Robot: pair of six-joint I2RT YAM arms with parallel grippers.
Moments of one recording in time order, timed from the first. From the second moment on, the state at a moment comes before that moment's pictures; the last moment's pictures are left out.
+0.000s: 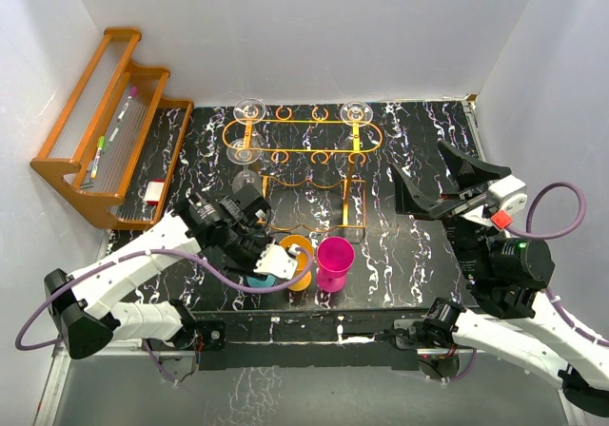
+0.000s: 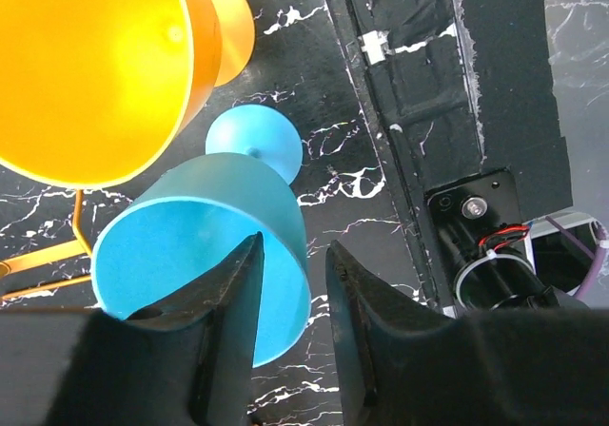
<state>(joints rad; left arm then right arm) -0.88 1.20 1.18 -1.32 0.36 1.04 0.96 0.48 0.79 0.32 0.39 -0.33</state>
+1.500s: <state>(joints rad) -0.88 1.22 2.28 -1.45 0.52 0.82 0.96 0.70 0.97 0.56 0.40 -0.28</state>
